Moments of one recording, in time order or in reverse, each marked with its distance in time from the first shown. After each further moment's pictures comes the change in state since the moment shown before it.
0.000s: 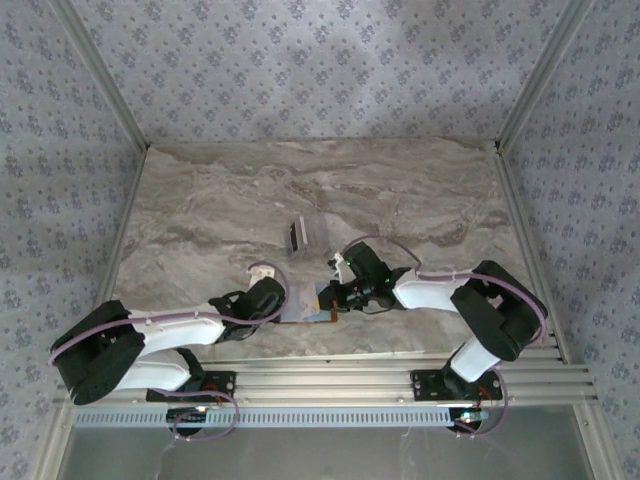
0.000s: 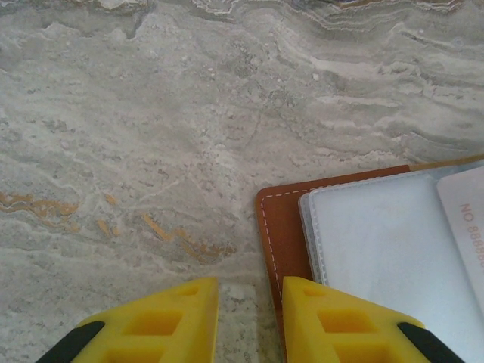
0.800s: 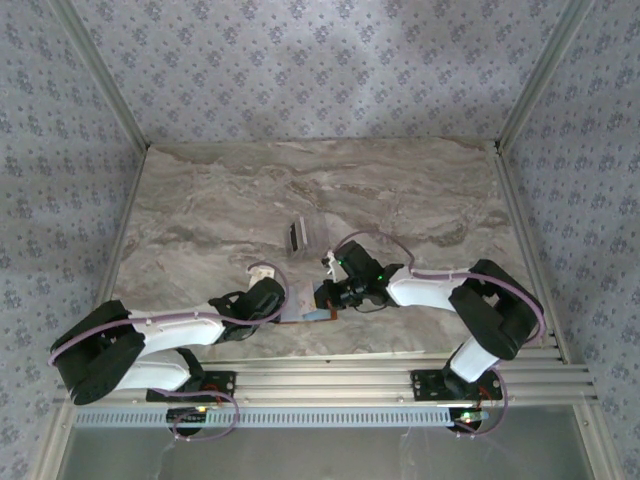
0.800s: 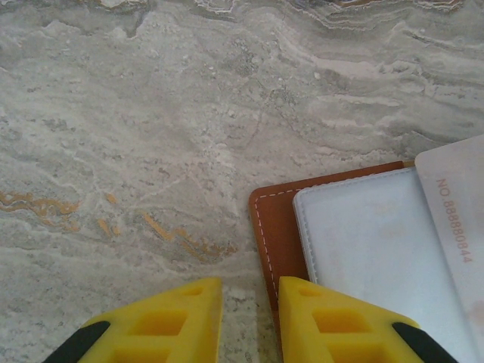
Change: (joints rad) left arm 0.000 0.000 -0.003 0.004 0.000 0.000; right arm 0.047 0.019 0.073 -0.089 0.112 -0.068
